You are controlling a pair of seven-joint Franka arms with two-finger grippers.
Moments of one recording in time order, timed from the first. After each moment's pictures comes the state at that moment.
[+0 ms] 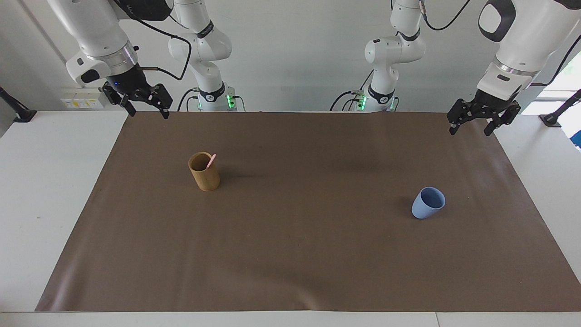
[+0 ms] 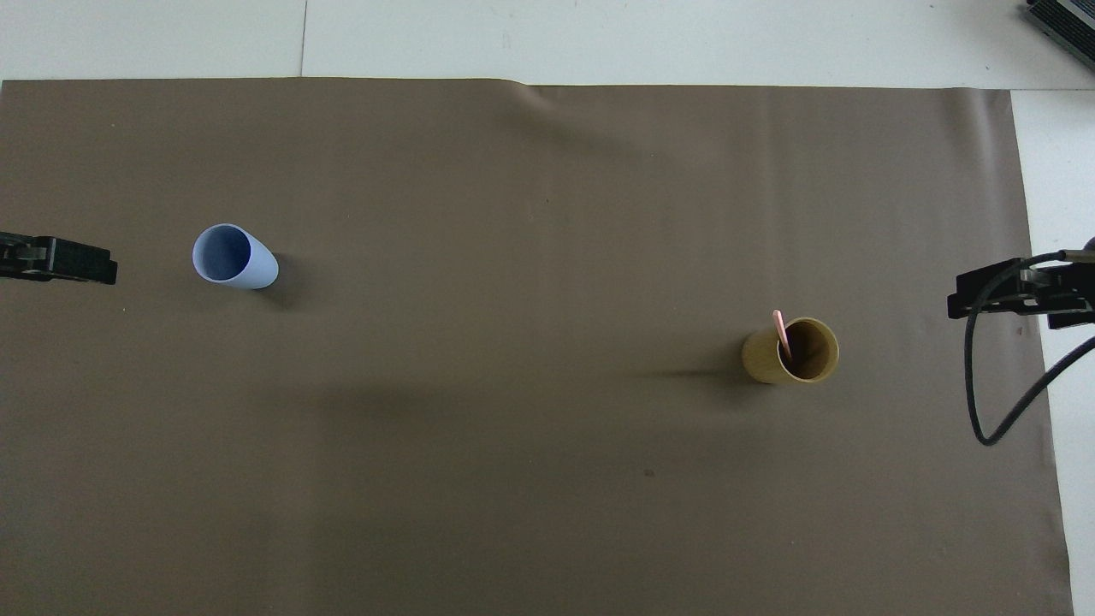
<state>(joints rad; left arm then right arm) 0.09 -0.04 -0.10 -1.67 0.01 1.70 0.10 0.06 -0.04 -0.09 -1.59 0.01 1.50 0.10</state>
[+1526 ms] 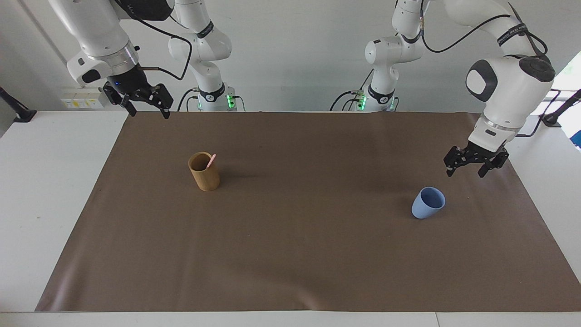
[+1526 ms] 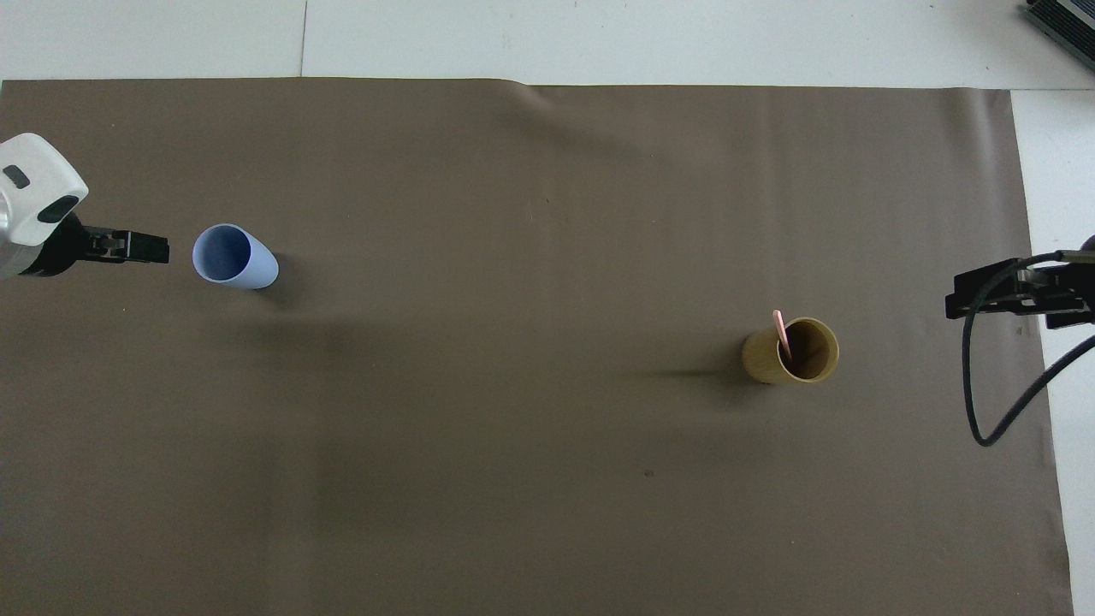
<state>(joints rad) 0.13 0.09 -0.09 -1.87 0.01 2.11 0.15 0.06 -0.04 -0.08 -1.59 0.01 1.50 0.10</state>
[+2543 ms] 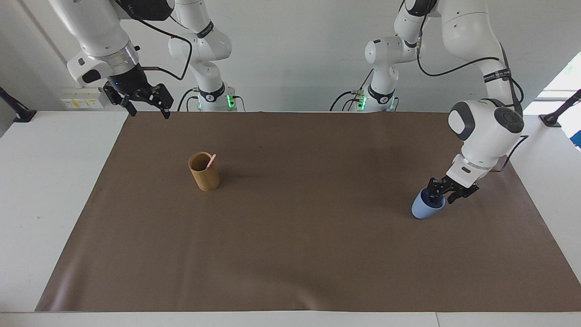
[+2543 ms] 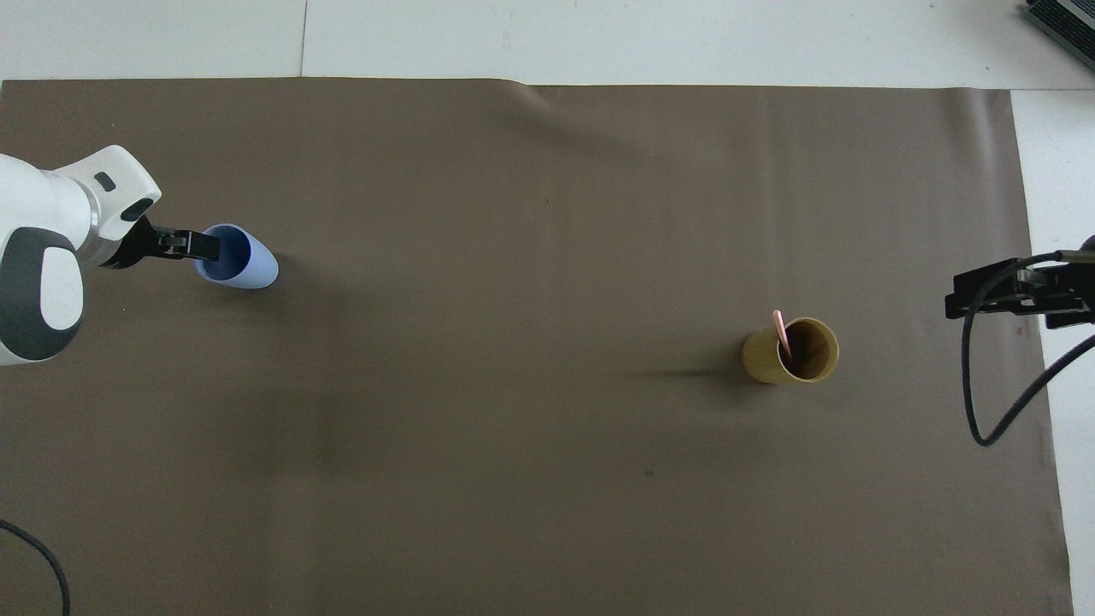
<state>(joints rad) 0.11 0.26 -0.11 -1.91 -0.05 2.26 0.15 0.06 -0.04 -0.08 -1.59 0.01 1.50 0.10</state>
